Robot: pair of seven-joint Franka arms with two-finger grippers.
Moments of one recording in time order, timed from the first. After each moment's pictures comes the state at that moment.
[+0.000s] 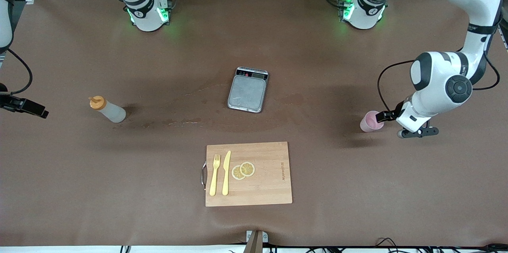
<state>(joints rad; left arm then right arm) 0.10 0.33 -0.14 -2.09 0.02 2.35 -0.12 -0.08 0.21 -0.11 -1.54 -0.02 1.76 0.04</state>
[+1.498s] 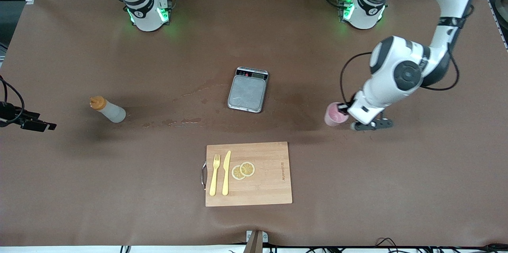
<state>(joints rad) 0.08 0.28 -0.51 -1.96 0.02 2.18 -0.54 -0.30 0.47 -0.11 -1.53 0.25 1.77 0.02</state>
